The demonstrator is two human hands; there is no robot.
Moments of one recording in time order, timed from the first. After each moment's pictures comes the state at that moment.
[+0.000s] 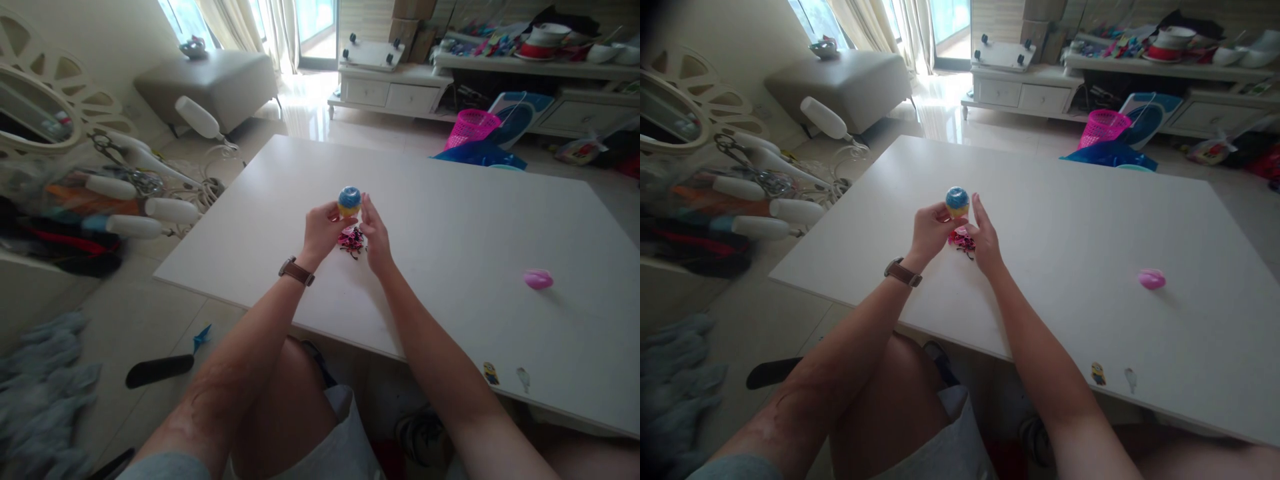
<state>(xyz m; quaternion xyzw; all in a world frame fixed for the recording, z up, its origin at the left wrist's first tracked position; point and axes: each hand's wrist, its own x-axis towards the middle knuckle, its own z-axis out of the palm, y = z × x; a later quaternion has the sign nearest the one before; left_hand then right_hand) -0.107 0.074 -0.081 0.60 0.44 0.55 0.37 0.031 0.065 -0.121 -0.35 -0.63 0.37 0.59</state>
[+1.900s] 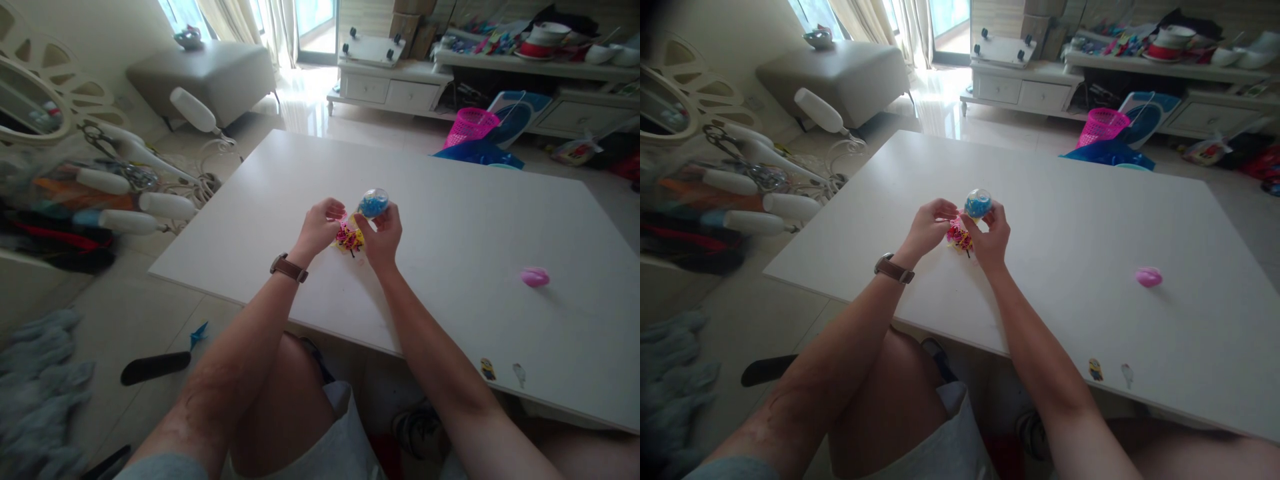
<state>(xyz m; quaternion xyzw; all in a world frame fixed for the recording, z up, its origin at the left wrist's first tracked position) -0.124 0.077 -0.085 0.61 0.49 0.47 0.40 0.028 0.065 -0.115 -0.41 -0.54 0.27 0.69</state>
